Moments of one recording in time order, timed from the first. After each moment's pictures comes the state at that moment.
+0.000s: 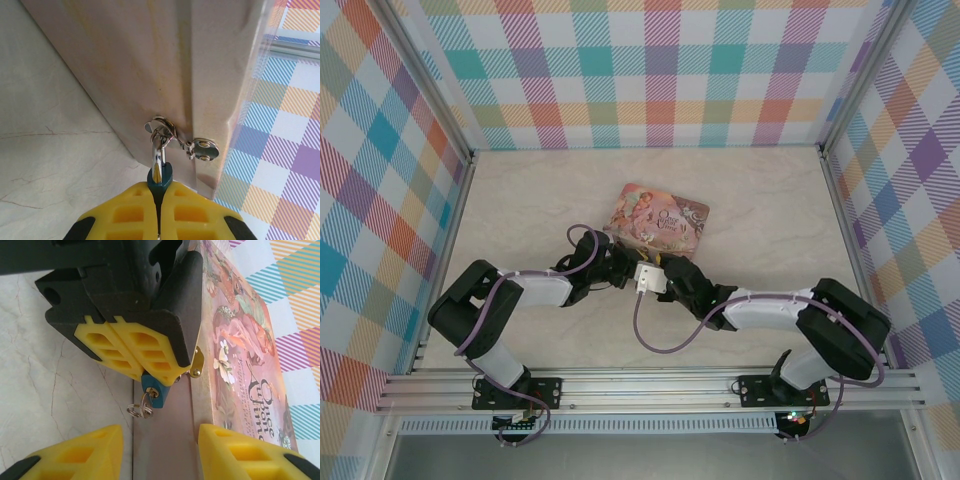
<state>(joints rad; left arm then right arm) -0.62 1.63 0.64 0.47 0.32 -1.52 0.95 1.48 0.59 0.33 0.33 -0.74</state>
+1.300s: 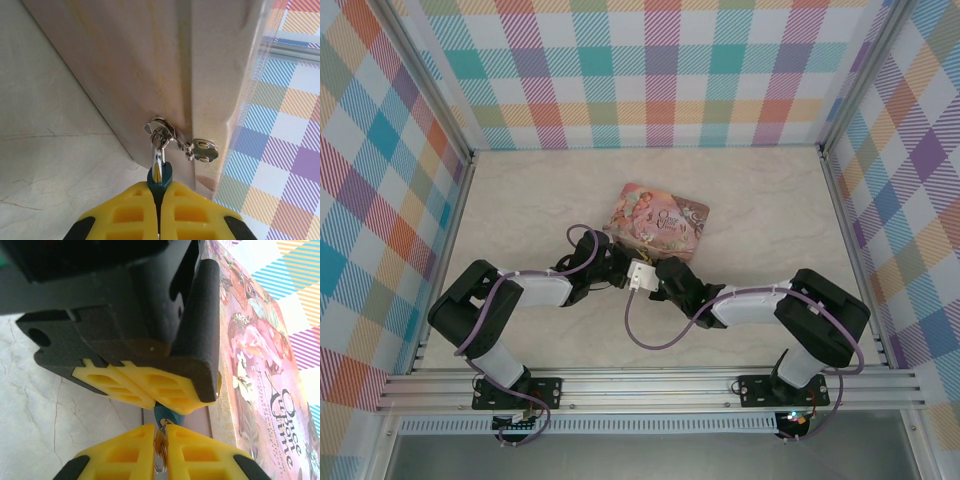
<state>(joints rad) -0.62 1.63 0.64 0.47 0.31 -1.52 0.96 1.59 0.63 0.41 0.35 -0.67</state>
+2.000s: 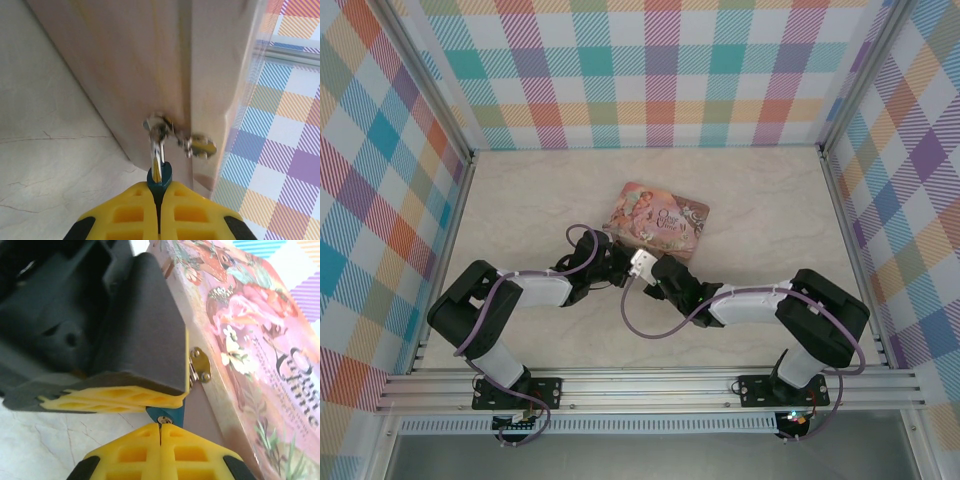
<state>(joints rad) -0.62 1.63 0.64 0.47 0.30 -1.53 0.97 1.59 0.66 0.35 0.40 -0.28</state>
